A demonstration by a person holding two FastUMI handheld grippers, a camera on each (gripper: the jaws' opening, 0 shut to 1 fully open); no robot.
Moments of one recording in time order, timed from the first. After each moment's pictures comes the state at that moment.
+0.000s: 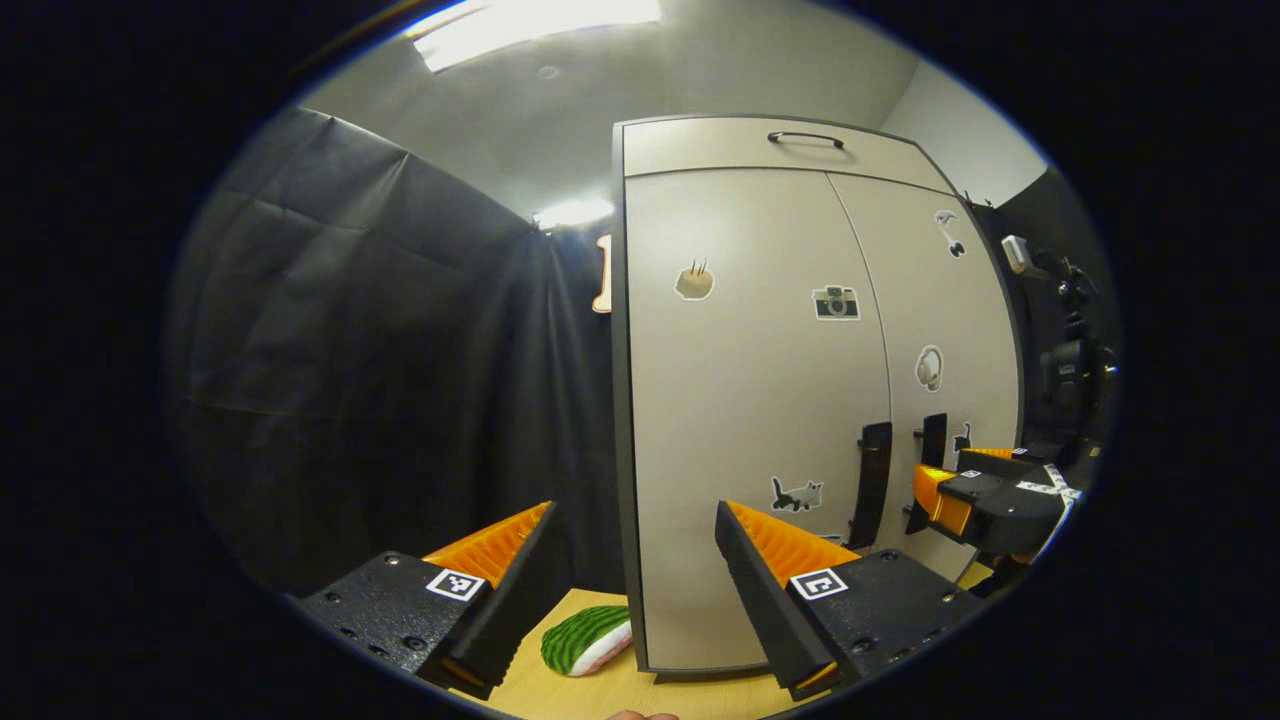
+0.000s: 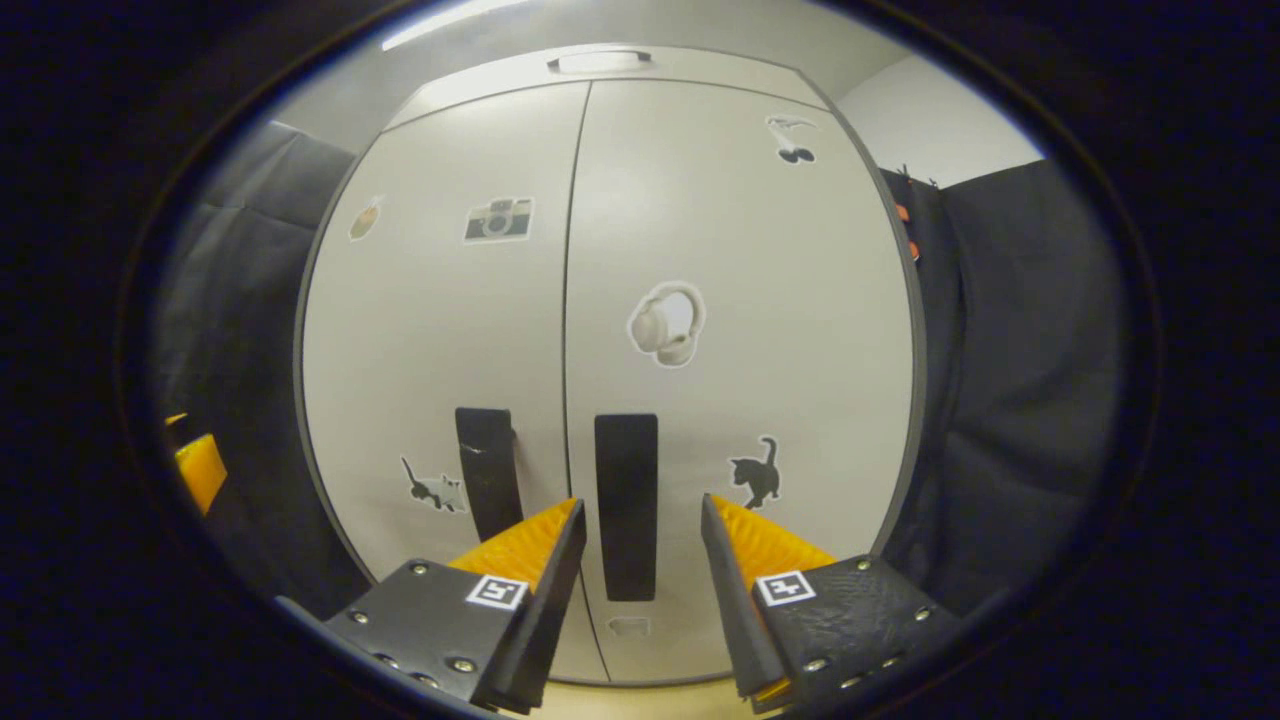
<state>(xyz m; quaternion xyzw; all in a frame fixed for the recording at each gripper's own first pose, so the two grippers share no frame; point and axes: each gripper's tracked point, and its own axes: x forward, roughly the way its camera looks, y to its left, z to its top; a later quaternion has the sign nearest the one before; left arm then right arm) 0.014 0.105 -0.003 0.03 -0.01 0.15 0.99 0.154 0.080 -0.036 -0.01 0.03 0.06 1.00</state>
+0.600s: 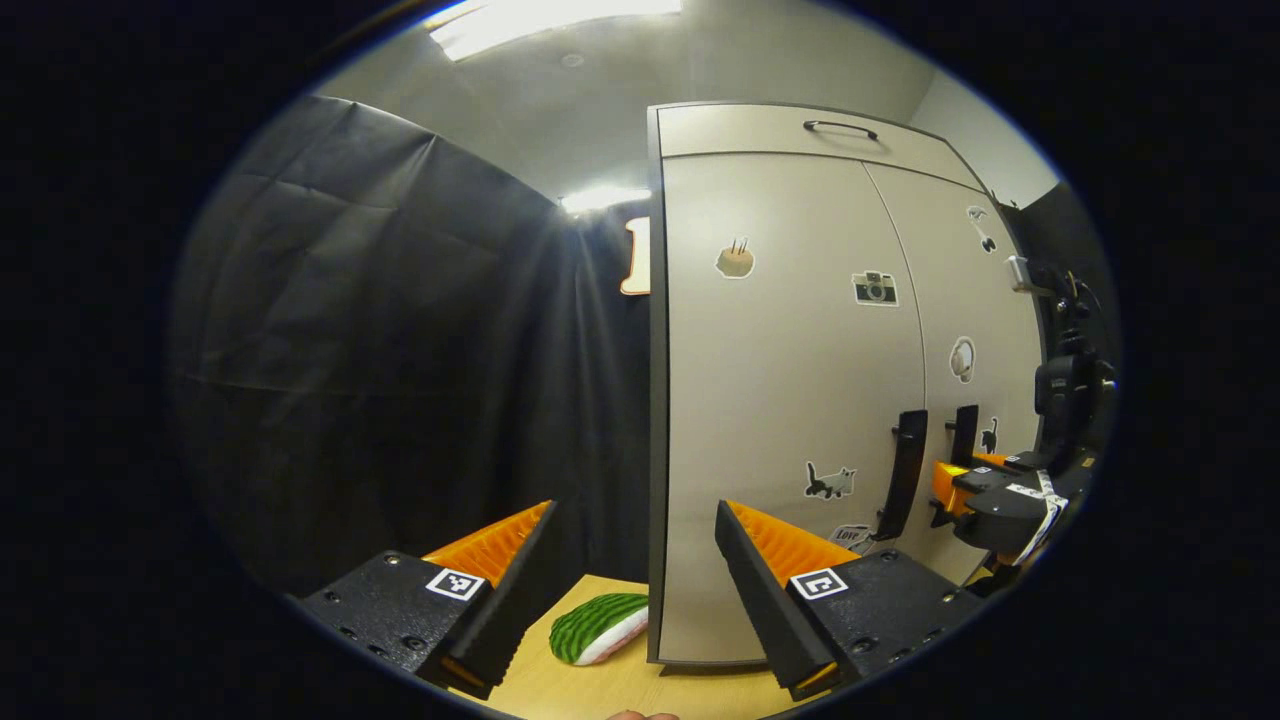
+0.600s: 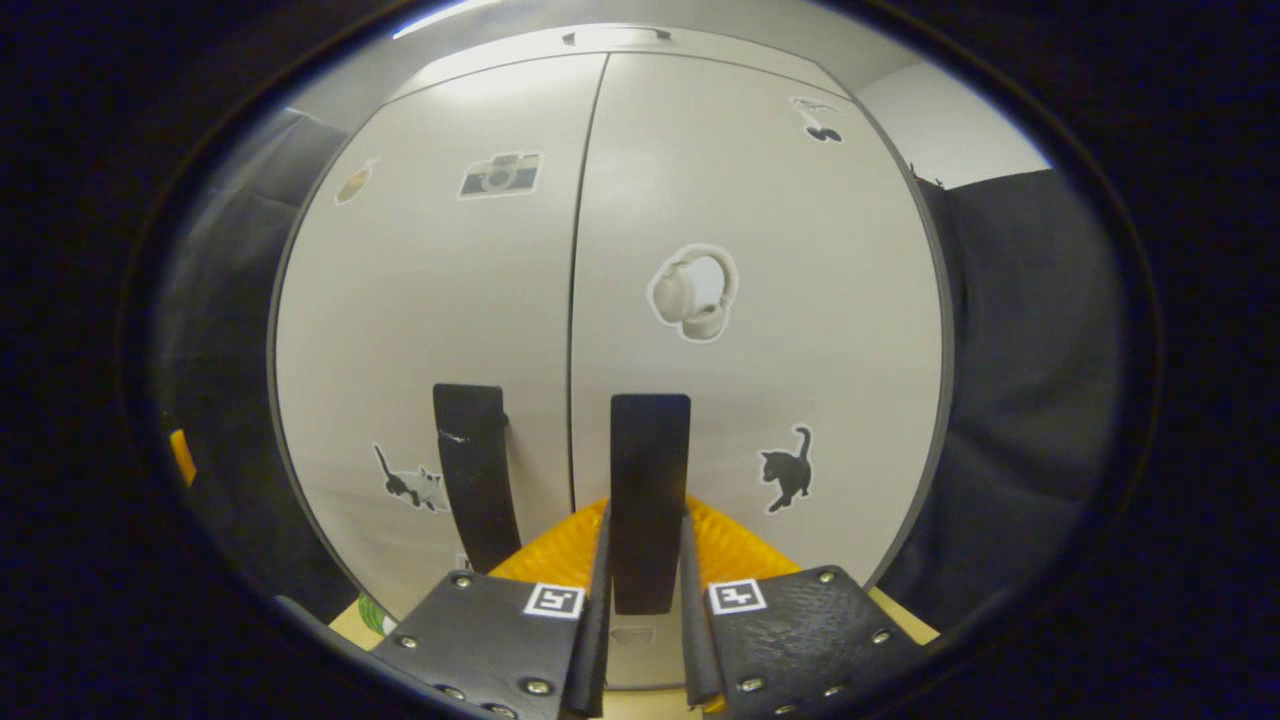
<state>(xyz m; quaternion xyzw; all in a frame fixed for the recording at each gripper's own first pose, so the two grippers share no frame) 0.003 0.127 -0.018 0.01 0.01 0.18 0.98 0.171 0.087 -0.045 -0.03 0.04 0.04 1.00</state>
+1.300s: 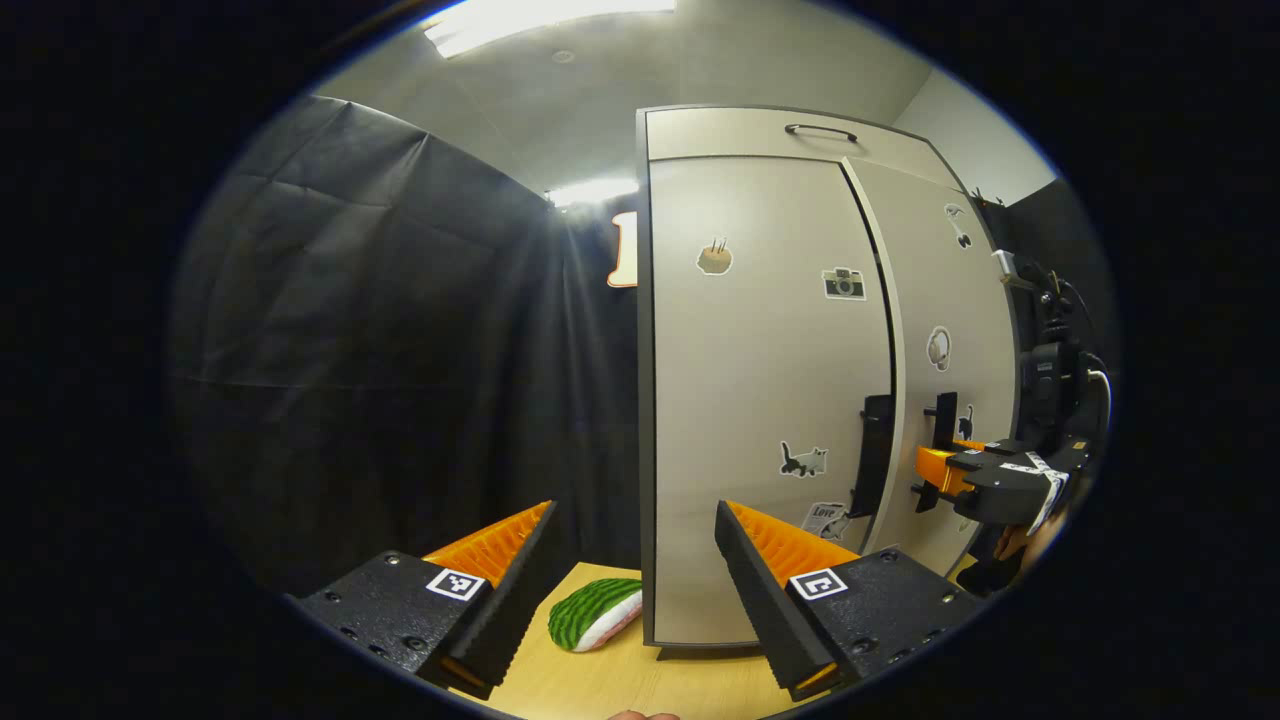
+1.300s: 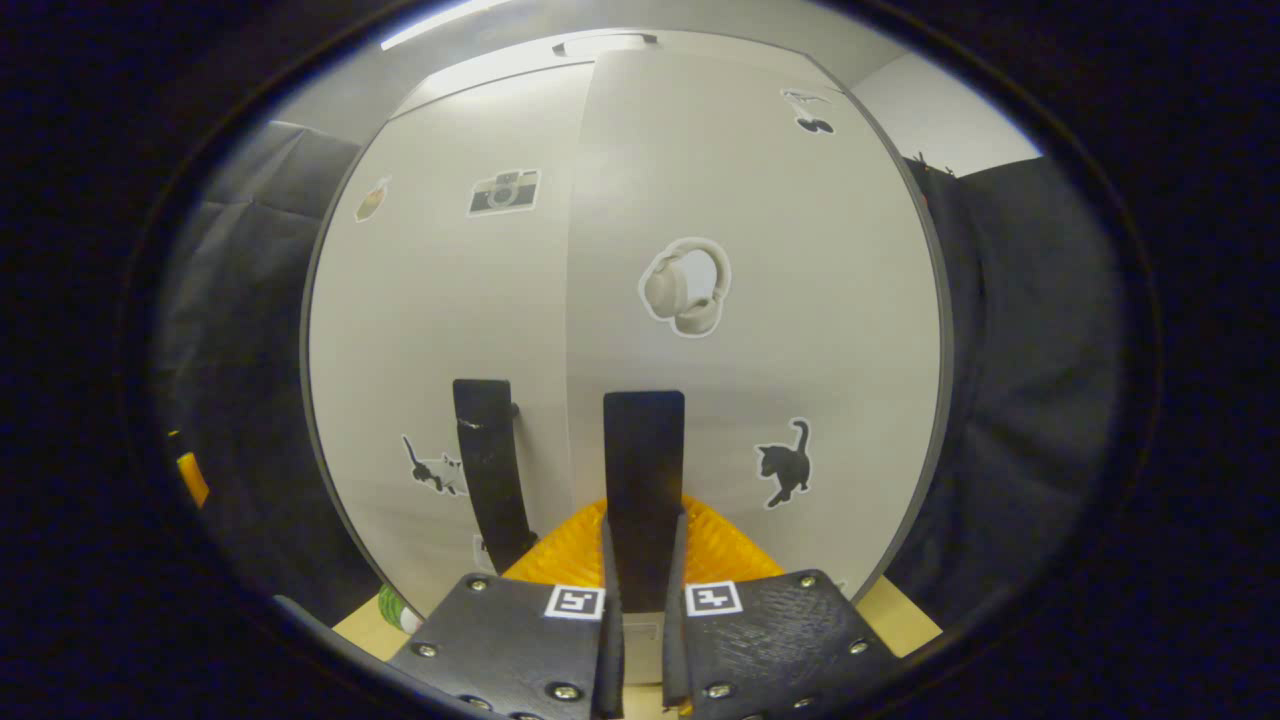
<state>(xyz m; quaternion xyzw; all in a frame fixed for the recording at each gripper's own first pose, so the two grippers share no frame) -0.024 0.103 -0.022 0.01 0.03 0.14 0.99 0.154 0.082 -0.043 -0.01 0.05 0.10 0.99</state>
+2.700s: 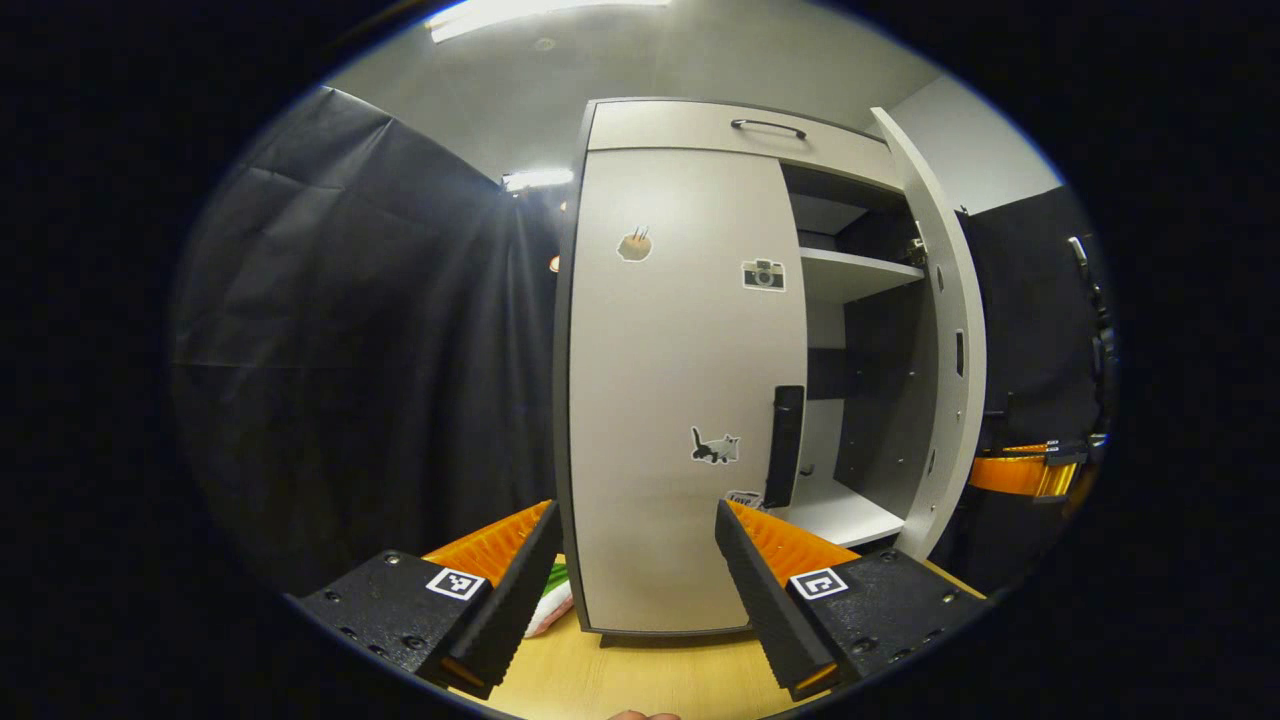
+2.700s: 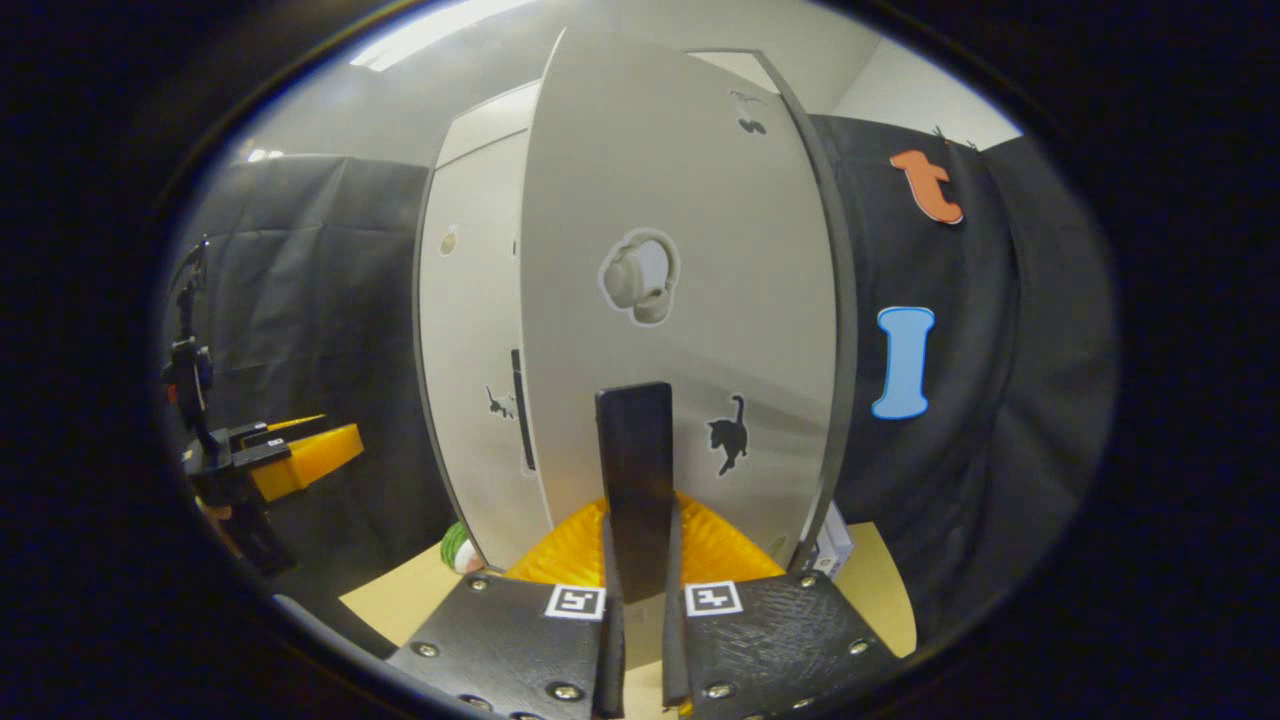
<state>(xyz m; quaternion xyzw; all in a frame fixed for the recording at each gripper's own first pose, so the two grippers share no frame) -0.020 0.038 -0.032 -0.01 0.04 0.07 1.00 0.115 0.035 -0.035 0.01 0.09 0.20 0.97</state>
